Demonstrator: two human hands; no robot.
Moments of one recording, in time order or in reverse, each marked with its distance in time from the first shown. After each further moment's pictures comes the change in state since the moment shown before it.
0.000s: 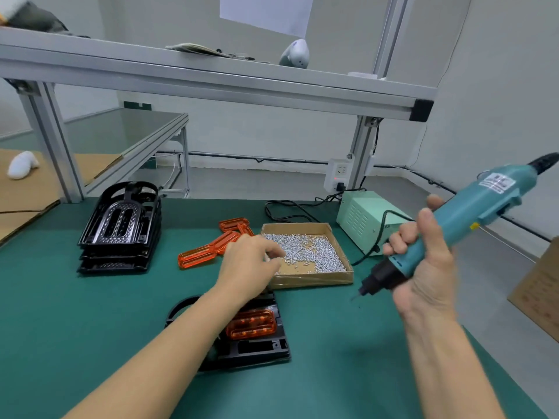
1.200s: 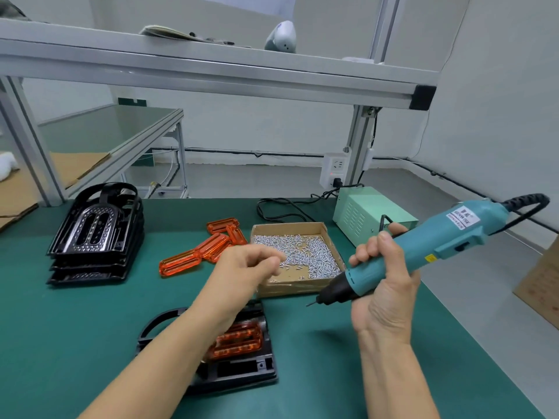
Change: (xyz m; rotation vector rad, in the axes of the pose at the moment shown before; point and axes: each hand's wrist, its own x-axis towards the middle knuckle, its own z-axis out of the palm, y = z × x) left_hand -0.003 0.002 0.011 -0.716 -0.087 -0.180; right_hand -0.005 0.045 0.003 0.030 0.166 -0.027
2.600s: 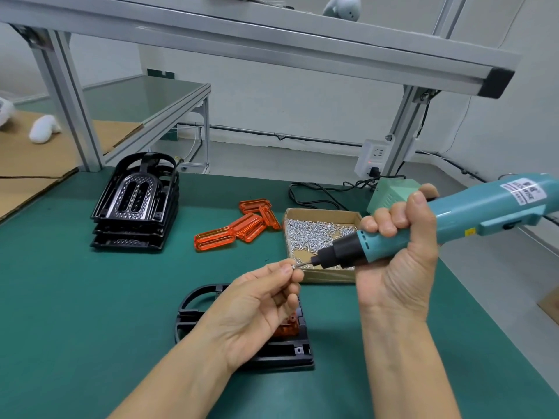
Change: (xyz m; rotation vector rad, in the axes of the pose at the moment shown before) left_hand -0.051 0.001 -0.017 -1.026 -0.043 -0.454; right_hand -0.021 0.012 0.060 0.241 -0.154 0.101
